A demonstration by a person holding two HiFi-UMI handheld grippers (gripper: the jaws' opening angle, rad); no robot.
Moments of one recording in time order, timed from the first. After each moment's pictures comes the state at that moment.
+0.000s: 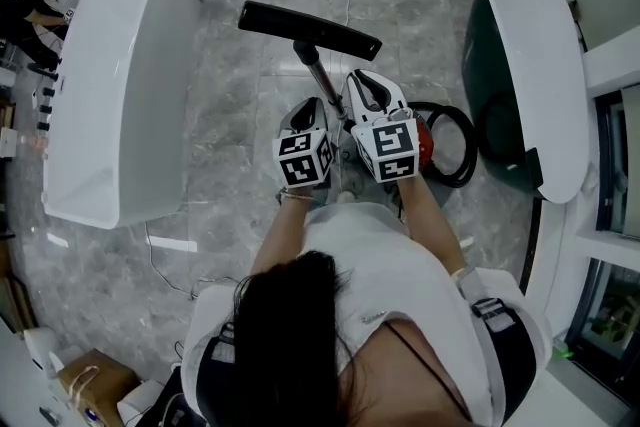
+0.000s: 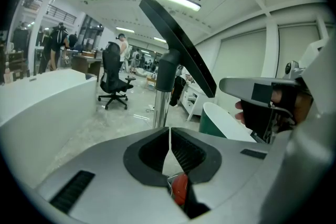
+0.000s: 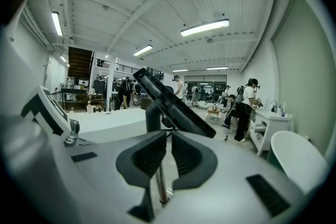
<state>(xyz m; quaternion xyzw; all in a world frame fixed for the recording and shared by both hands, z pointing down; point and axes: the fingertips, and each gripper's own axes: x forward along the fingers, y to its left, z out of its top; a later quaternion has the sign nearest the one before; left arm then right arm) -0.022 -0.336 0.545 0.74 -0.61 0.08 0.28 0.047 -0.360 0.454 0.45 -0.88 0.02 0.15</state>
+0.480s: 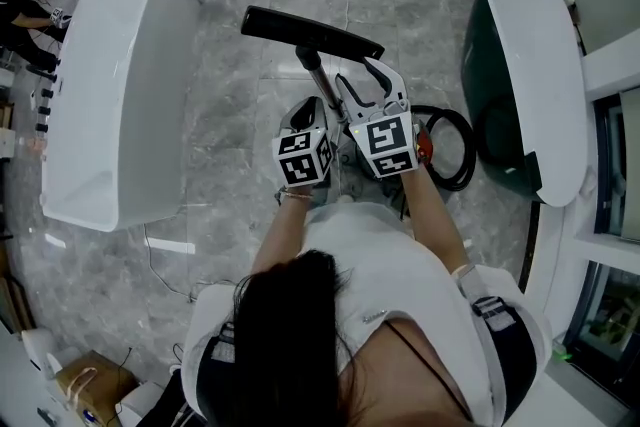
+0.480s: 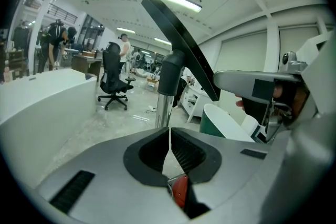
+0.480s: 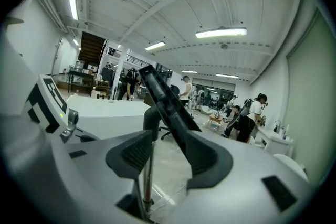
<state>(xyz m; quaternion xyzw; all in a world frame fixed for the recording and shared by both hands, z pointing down) -0.025 -0.348 0.544 0.74 -0.61 0.07 0.28 0.035 -0.377 0.445 0.42 -0.88 -0.05 0.20</state>
